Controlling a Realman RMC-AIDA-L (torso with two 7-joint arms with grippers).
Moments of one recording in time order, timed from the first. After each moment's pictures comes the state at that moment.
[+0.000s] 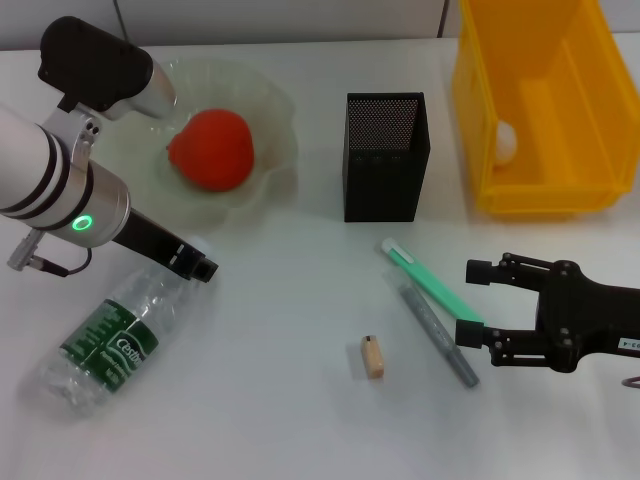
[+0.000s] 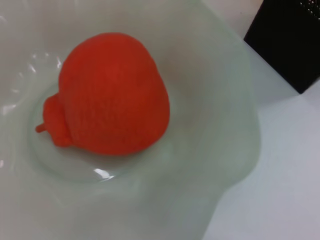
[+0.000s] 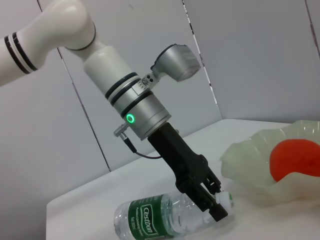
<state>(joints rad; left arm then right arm) -0.53 -2.08 1.49 1.26 2.61 1.35 -2.67 0.34 2.06 -0.77 -0.57 -1.88 -1.74 1.22</state>
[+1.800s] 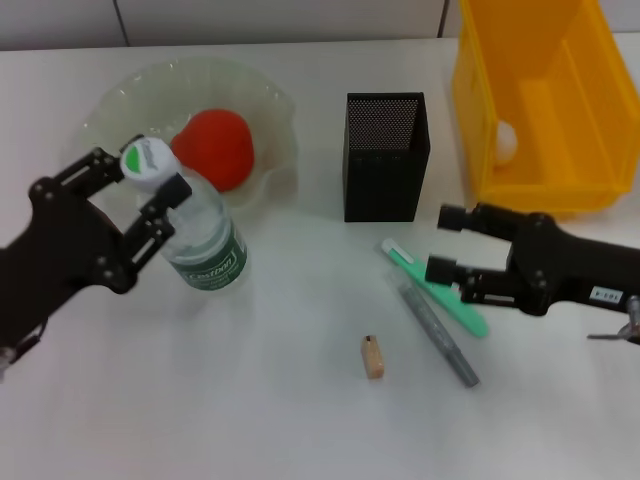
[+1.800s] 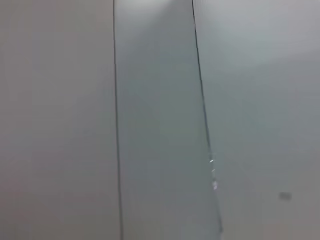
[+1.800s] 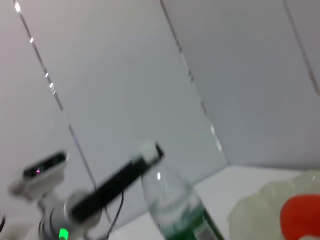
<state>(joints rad) -0.32 -2.07 0.60 0.20 1.52 1.83 -0.53 0.41 2.08 -0.74 -0.49 -1.78 -1.73 1.26</state>
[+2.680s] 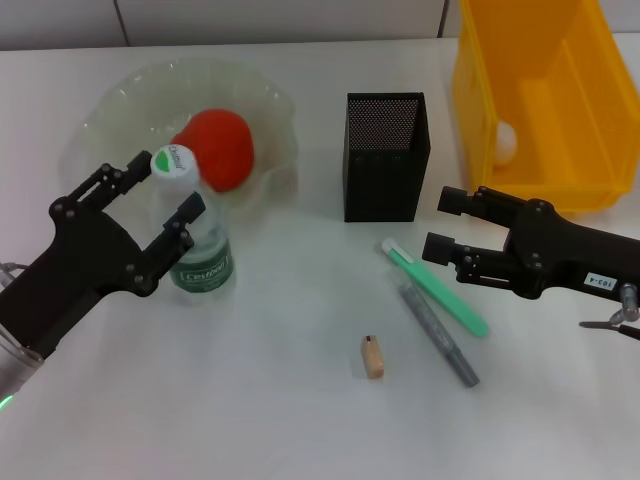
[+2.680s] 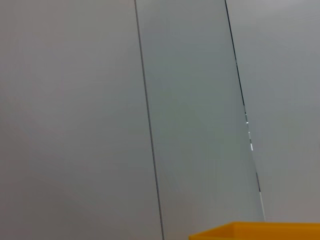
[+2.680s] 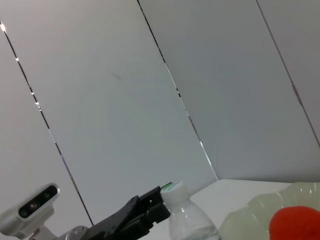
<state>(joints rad) -0.33 -2.08 0.57 0.08 1.51 1.68 -0.33 0.42 2.08 -0.74 -0.45 -1.73 -1.70 1.25</state>
